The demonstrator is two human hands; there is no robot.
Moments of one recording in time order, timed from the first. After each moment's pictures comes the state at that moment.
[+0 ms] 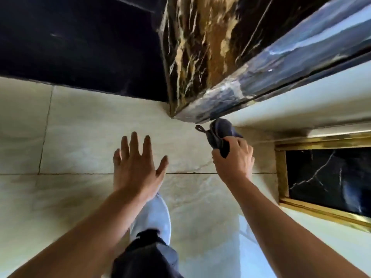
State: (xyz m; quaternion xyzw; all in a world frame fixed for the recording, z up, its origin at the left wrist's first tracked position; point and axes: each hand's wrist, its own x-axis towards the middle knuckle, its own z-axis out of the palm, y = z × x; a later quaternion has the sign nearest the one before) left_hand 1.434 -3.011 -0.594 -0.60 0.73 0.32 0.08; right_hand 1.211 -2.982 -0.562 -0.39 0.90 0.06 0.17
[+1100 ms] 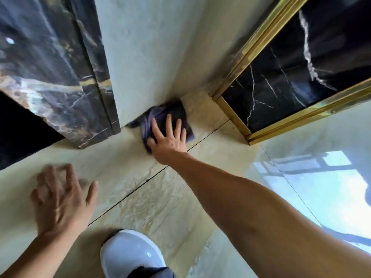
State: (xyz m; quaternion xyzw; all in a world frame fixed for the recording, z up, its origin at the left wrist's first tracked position) left_hand 1.418 -3.060 -0.683 -0.48 0.87 0.12 0.04; right_hand 1.163 -2.969 -0.676 -0.34 0.91 -0.01 0.23
